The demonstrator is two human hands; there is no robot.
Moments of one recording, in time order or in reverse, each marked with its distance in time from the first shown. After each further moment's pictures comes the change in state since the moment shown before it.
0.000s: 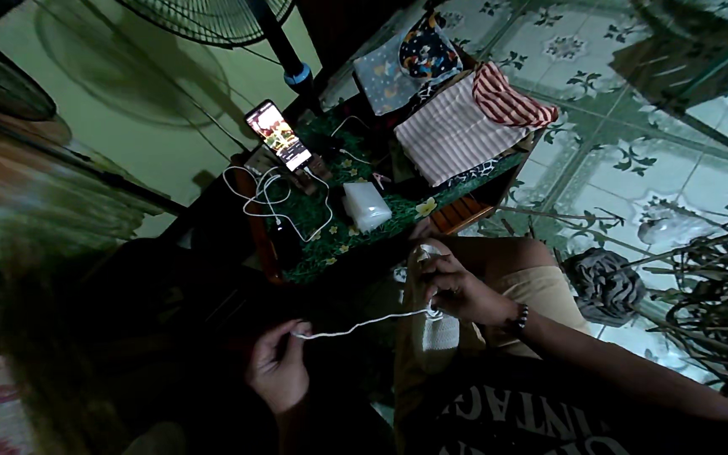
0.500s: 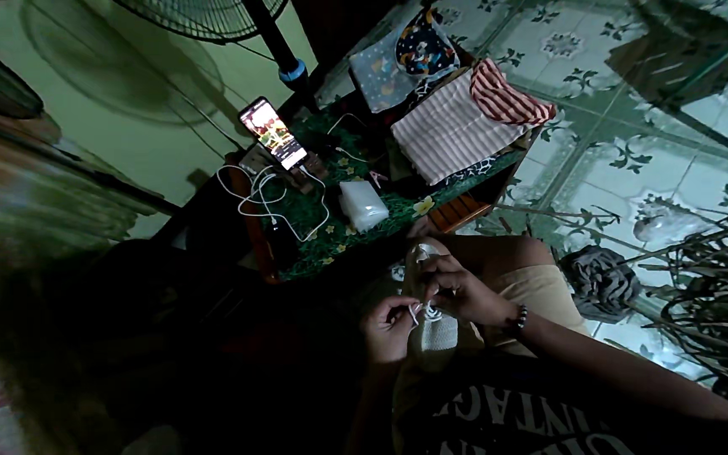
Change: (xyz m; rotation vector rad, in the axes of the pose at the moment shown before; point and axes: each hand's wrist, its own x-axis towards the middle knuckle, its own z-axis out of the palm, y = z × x) left_hand -0.045 0.010 0.134 -0.226 -0.365 -0.102; right_hand -0.004 0.000 0.002 0.062 0.047 0.041
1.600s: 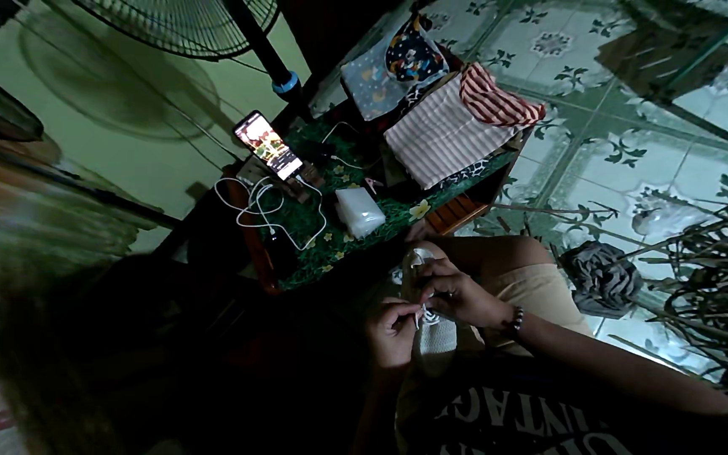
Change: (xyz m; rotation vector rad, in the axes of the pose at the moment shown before) left_hand 0.002 -0.009 0.003 0.123 -0.038 0.127; right_hand 0.002 0.001 0.003 -0.012 0.029 -0.044
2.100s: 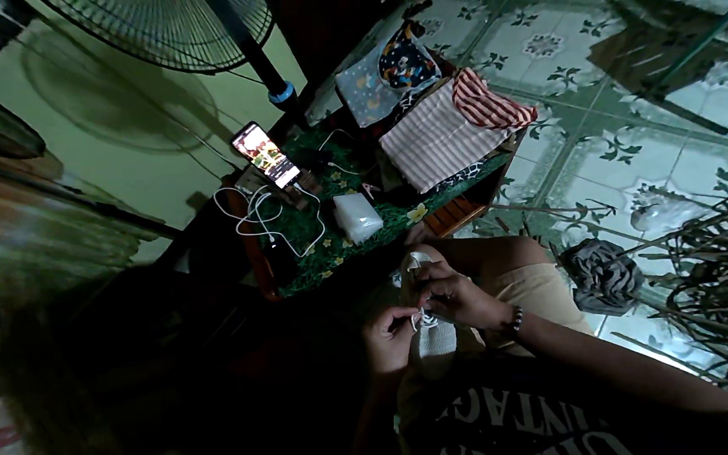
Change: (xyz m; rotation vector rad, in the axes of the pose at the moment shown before) left_hand 0.003 0.008 -0.006 -0.024 -0.039 -0.110; right_hand 0.003 0.001 -0.002 -0.043 -0.029 -0.021
